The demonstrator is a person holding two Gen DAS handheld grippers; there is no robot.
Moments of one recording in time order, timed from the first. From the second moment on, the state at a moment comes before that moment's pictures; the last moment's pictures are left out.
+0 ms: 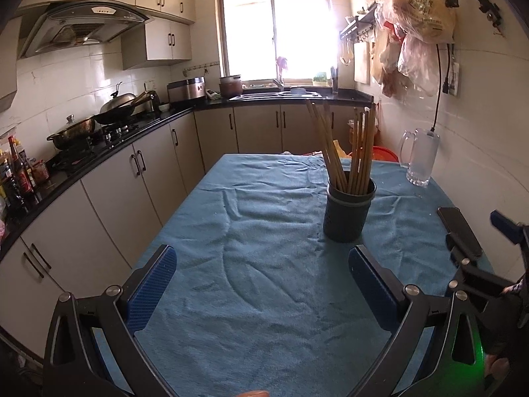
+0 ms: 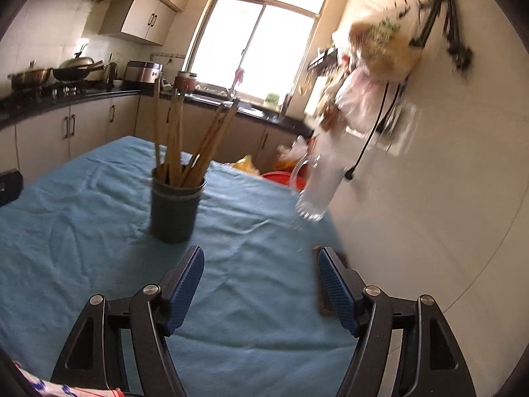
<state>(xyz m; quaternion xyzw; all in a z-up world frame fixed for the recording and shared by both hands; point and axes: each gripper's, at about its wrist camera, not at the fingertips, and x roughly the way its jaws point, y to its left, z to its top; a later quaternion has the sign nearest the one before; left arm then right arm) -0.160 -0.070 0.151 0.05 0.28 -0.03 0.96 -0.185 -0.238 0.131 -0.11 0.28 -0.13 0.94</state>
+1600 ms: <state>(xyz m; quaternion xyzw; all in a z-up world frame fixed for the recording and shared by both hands) -0.139 -0.080 0.109 0.03 0.35 -0.07 0.93 -0.171 -0.256 0.106 0.01 0.33 -0.09 0.94</state>
